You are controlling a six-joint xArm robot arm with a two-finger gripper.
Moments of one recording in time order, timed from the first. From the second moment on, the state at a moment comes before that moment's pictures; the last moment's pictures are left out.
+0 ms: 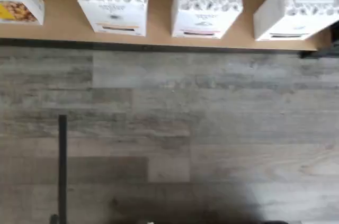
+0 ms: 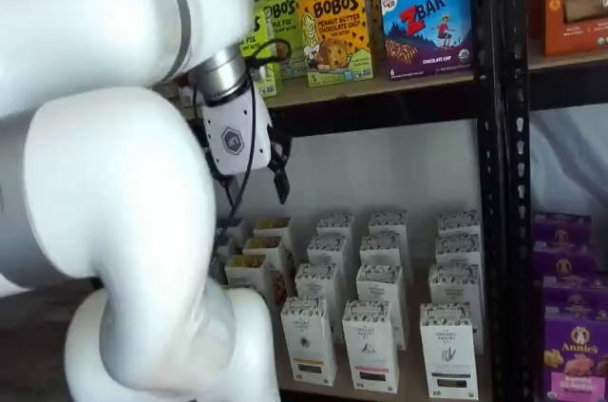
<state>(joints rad) 0.29 -0.77 -0.62 -0.10 1.33 0.33</state>
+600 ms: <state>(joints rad) 0.30 -0.57 -0.53 -0.08 0.97 0.36</state>
